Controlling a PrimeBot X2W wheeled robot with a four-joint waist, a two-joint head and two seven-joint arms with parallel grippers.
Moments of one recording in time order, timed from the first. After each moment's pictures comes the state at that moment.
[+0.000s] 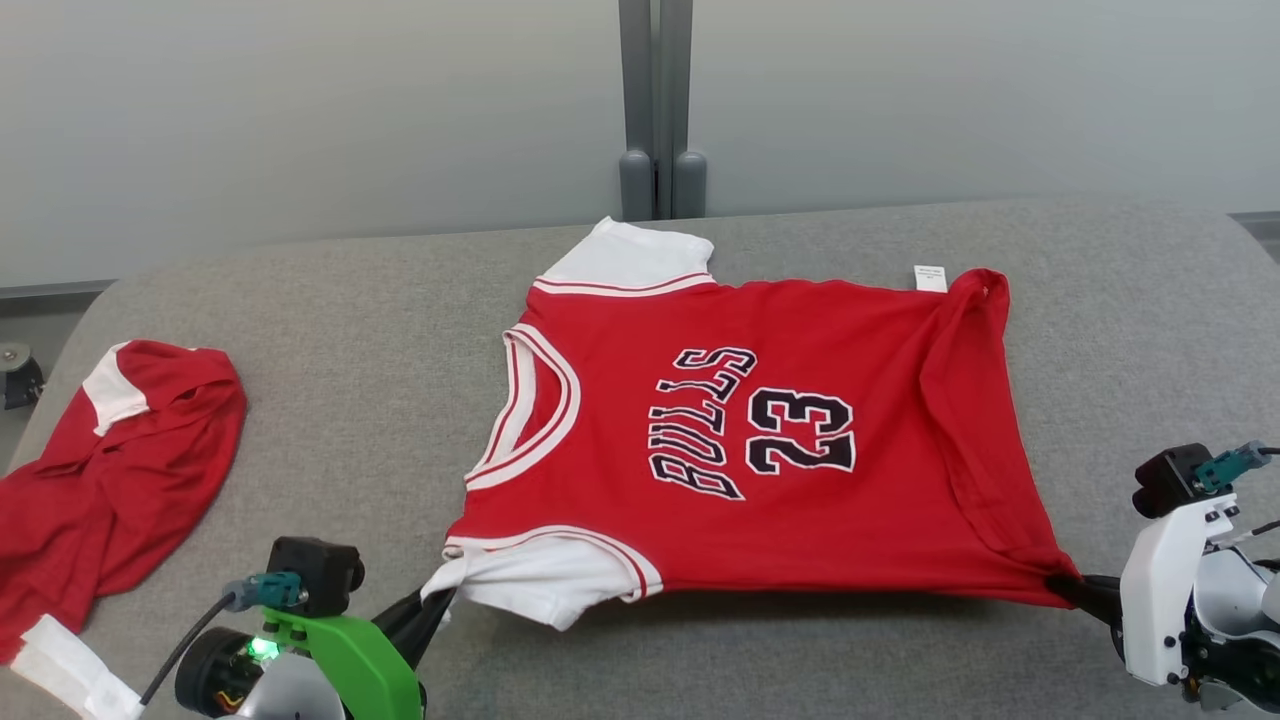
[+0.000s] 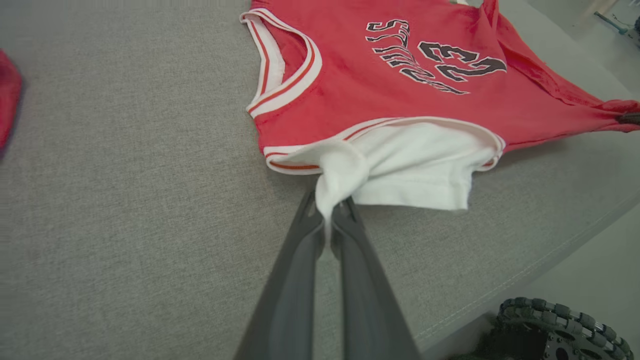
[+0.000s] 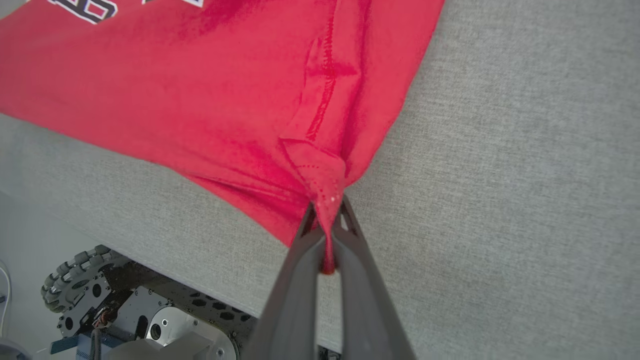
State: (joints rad) left arm -0.11 0.51 -0.58 0.06 -0.79 0.00 0.26; right arm -0.52 -0.88 1.14 0.40 1.34 0.13 0.20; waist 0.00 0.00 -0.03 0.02
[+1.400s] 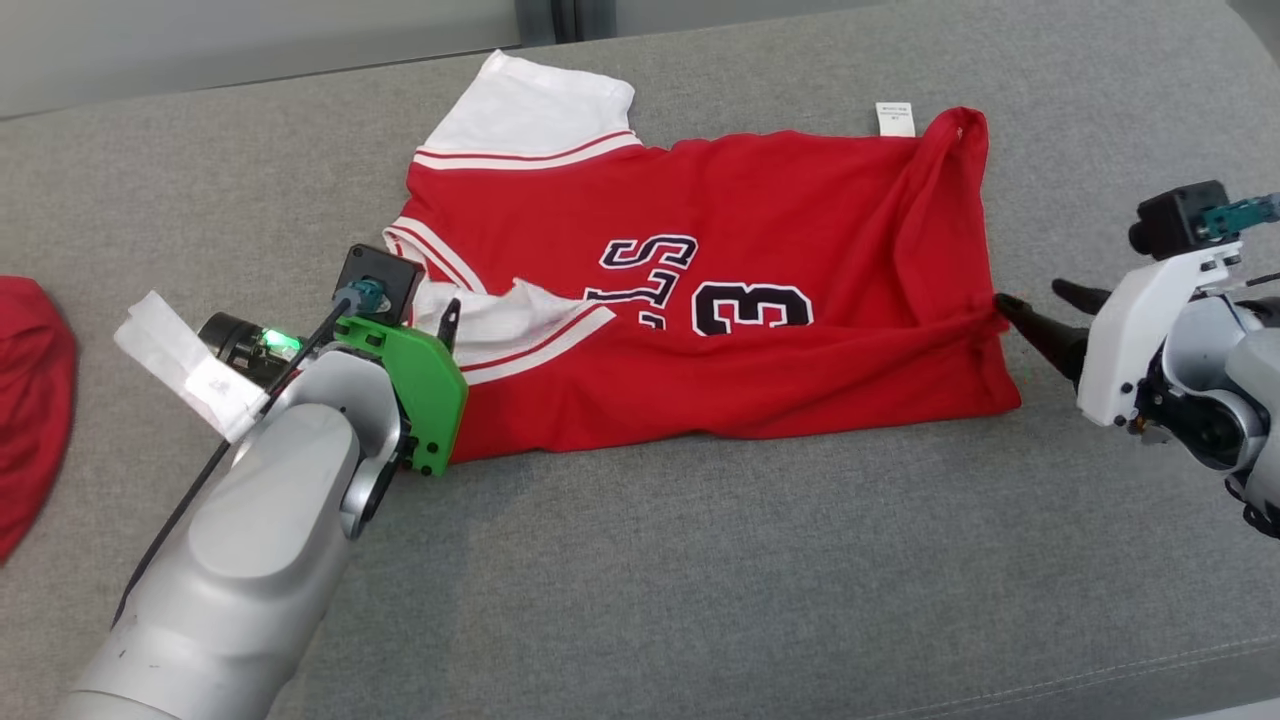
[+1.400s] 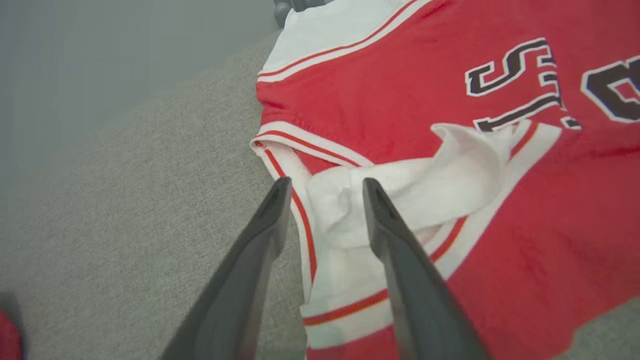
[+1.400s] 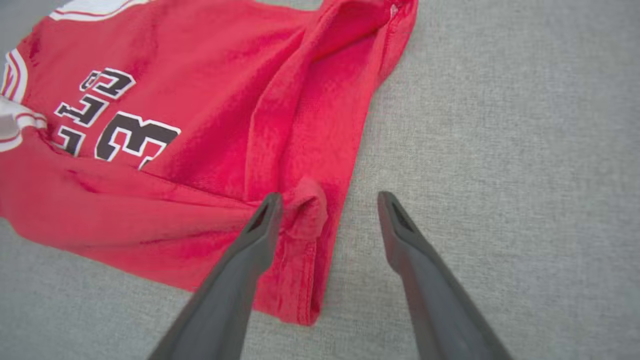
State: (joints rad) left arm -0.76 0.29 -0.71 0.68 -0.46 0.02 0.18; right arm -0.91 -0.72 1.15 0.63 1.30 0.13 0.11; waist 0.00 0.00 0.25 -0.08
